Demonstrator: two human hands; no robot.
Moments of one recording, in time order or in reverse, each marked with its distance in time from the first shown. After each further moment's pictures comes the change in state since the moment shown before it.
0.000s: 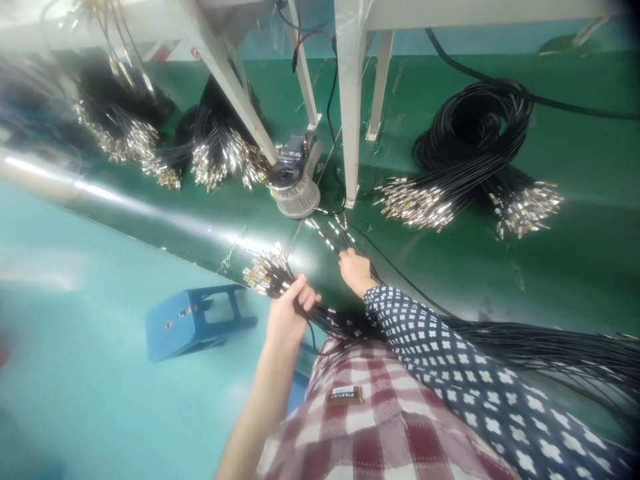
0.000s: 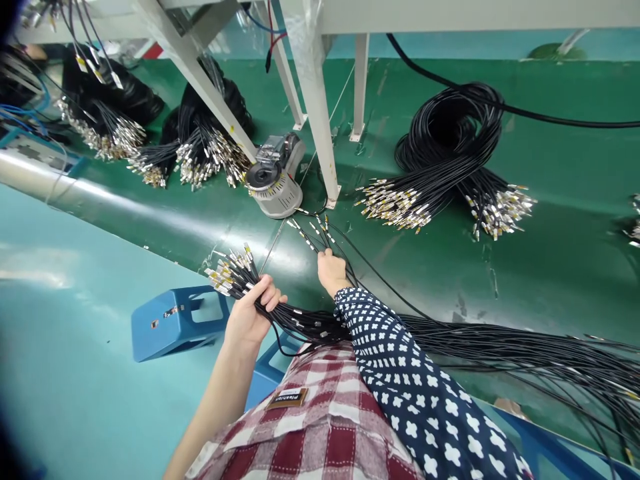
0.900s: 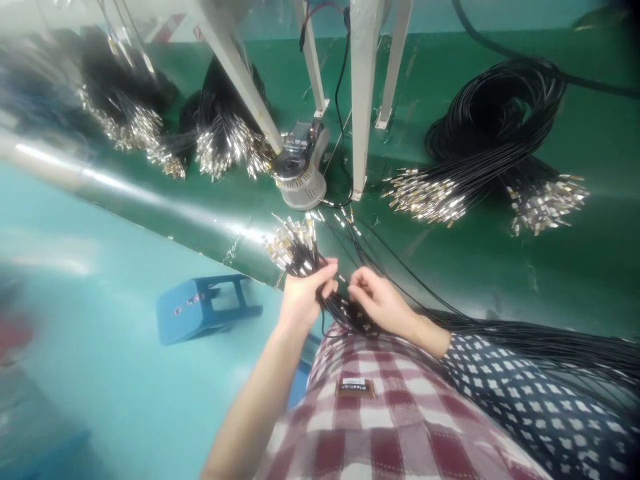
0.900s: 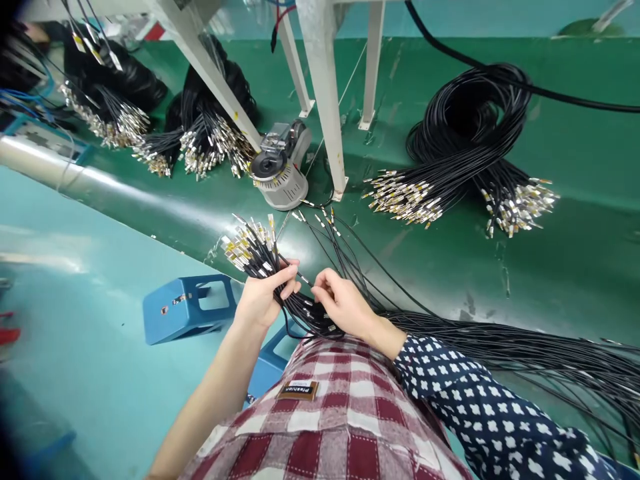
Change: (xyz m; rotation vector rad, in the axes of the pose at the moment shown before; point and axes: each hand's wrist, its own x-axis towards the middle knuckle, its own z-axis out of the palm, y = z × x) left_hand 0.004 0.001 0.029 0.181 -0.072 0.079; right_hand -0.116 0.009 -0.065 0.919 -0.037 -0.357
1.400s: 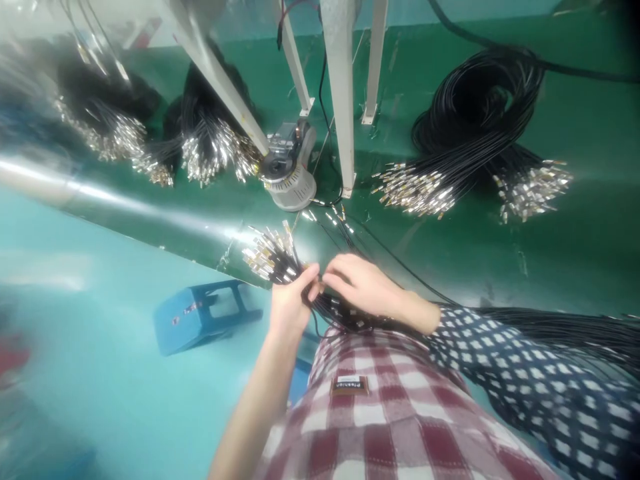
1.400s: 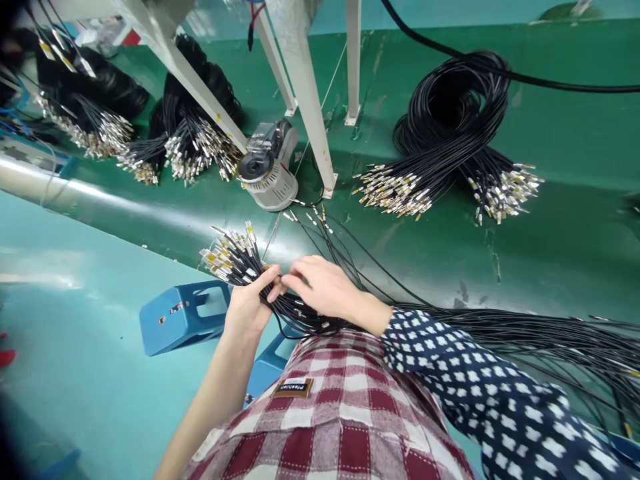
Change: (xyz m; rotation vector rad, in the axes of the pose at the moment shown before) left_hand -0.003 -0.001 -0.009 0.020 0.027 0.061; right_hand 0.024 -0.037 -0.012 -0.445 -0.090 -0.113
